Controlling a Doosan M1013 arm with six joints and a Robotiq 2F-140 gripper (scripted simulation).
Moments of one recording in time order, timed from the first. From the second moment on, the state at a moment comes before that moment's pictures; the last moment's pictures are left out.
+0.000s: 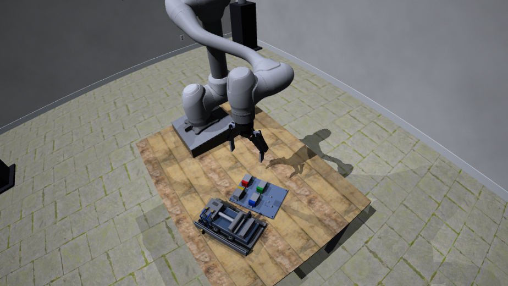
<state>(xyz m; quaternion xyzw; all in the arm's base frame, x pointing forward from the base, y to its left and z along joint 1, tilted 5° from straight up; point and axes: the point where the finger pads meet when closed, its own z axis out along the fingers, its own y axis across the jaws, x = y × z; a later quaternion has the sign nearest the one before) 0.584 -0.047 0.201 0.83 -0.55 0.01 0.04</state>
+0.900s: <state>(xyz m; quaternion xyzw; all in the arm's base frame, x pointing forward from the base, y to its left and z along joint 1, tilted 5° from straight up) 0.583 -0.054 0.121 0.83 -0.55 0.01 0.04</state>
